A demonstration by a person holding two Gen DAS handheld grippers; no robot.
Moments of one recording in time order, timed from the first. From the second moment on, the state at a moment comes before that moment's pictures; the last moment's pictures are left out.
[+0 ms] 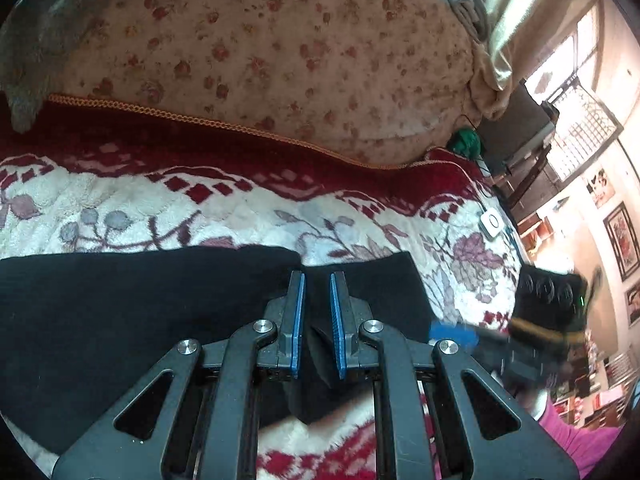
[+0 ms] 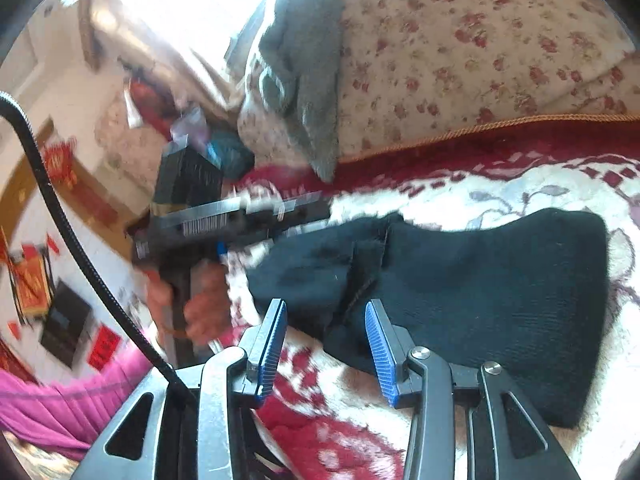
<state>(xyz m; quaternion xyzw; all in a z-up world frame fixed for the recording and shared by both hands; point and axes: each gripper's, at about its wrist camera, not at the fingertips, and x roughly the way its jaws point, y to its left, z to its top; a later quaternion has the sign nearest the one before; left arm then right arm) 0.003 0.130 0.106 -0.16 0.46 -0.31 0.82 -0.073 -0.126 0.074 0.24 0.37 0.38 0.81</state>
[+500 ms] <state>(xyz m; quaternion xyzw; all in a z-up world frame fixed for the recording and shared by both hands) -0.040 0.065 0.078 -0.10 0.48 -0.32 0.81 -0.074 -0.168 0.067 0.25 0.39 0.27 0.84</state>
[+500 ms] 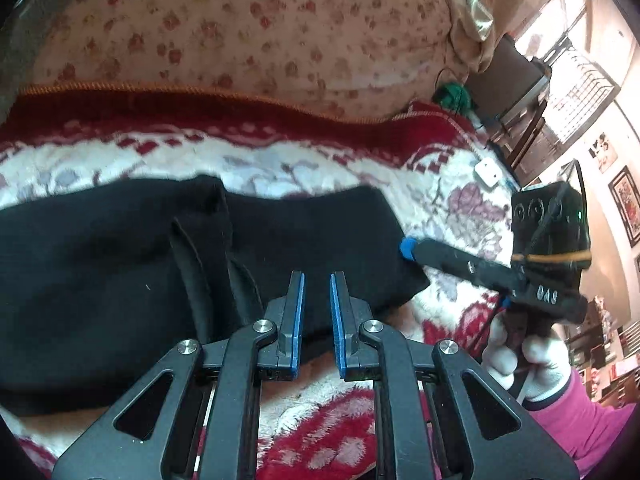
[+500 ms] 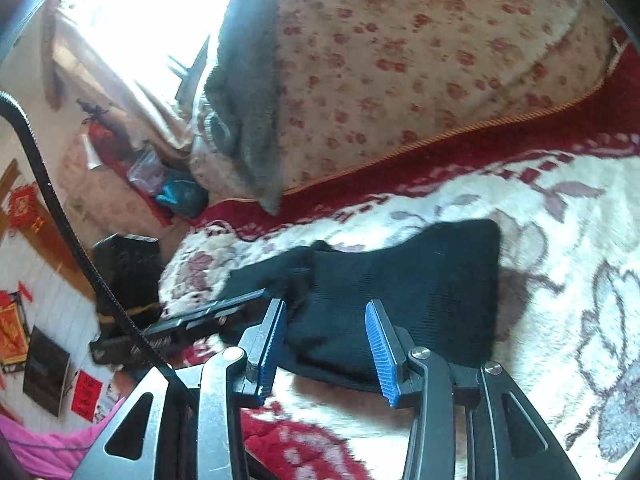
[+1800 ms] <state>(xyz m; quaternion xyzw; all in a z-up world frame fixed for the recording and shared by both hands) -0.019 0.144 0.061 -0.13 0.49 -0.24 0.83 -0.065 -0.079 0.047 0.07 0.41 0.33 0.85</state>
